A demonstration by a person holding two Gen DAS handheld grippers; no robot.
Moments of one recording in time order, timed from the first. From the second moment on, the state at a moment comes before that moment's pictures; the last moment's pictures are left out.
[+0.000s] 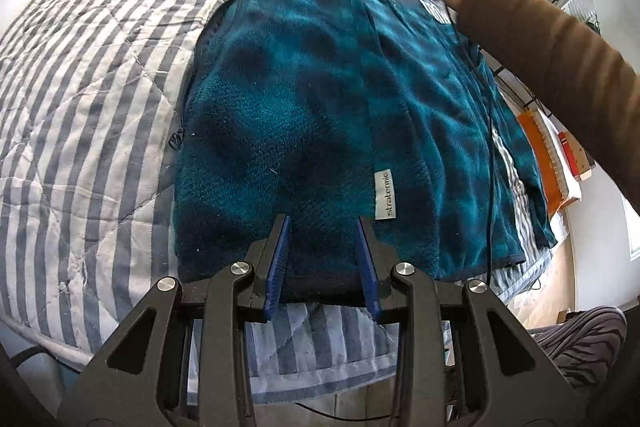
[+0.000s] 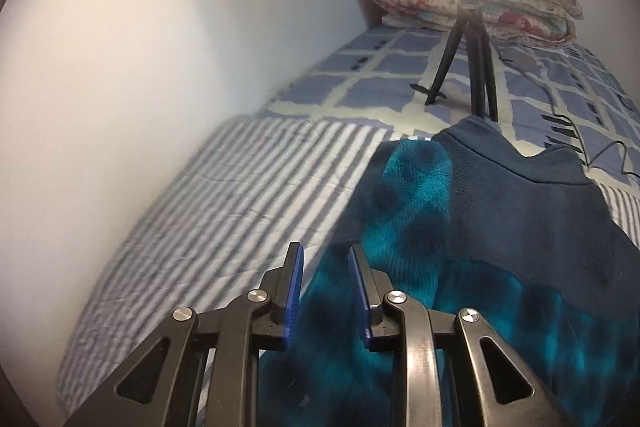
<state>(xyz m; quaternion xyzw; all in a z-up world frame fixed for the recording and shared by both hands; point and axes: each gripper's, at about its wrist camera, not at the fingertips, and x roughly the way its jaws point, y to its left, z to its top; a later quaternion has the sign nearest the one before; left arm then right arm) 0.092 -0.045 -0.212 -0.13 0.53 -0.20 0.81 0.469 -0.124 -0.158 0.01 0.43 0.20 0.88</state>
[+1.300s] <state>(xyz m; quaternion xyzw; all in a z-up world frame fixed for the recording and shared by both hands) 0.075 -0.088 -0.204 -0.08 0.52 -0.20 0.83 0.297 -0.196 -0.148 0.06 0.51 0.21 0.83</state>
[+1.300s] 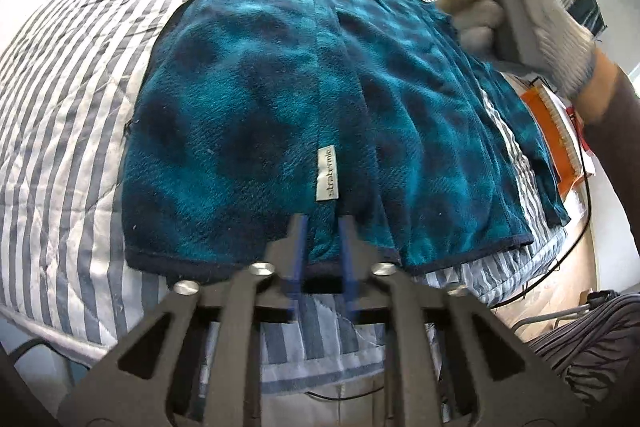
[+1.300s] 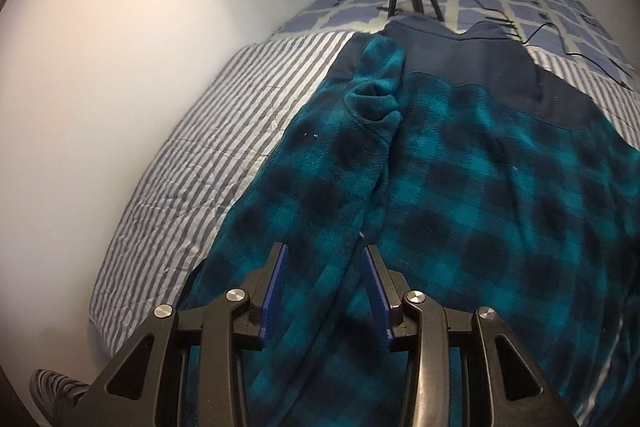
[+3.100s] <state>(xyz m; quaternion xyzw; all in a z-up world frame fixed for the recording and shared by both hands) 0.090 -0.024 -0.216 -0.07 0.50 -0.17 0.85 0.107 -0.140 -0.210 0.04 0.51 0.24 0.83</state>
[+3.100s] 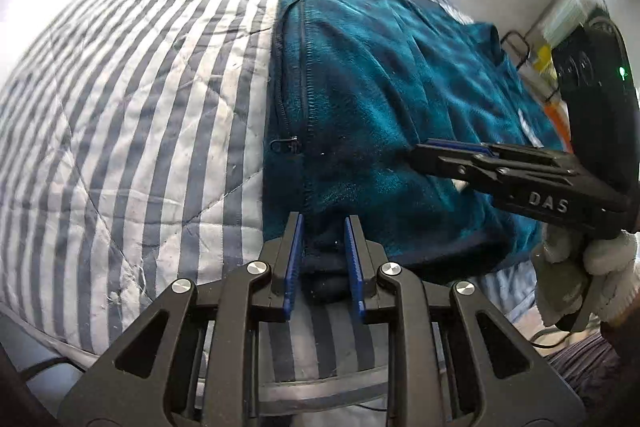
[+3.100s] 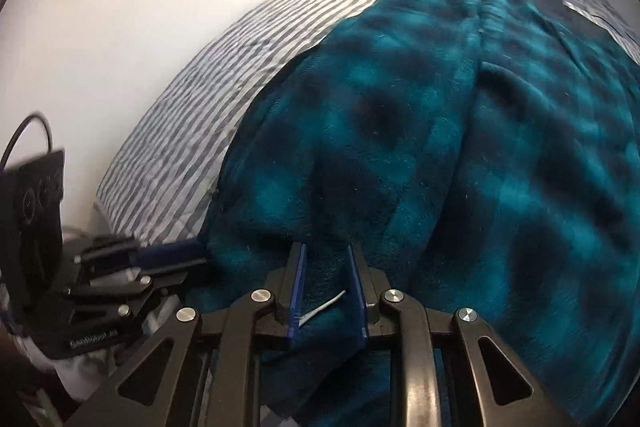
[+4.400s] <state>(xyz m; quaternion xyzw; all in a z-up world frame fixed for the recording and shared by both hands) 0.109 -0.138 -0.091 -0.03 0.42 -0.29 0.86 -0.062 -0.587 -0.143 0.31 0.41 -0.13 0.85</state>
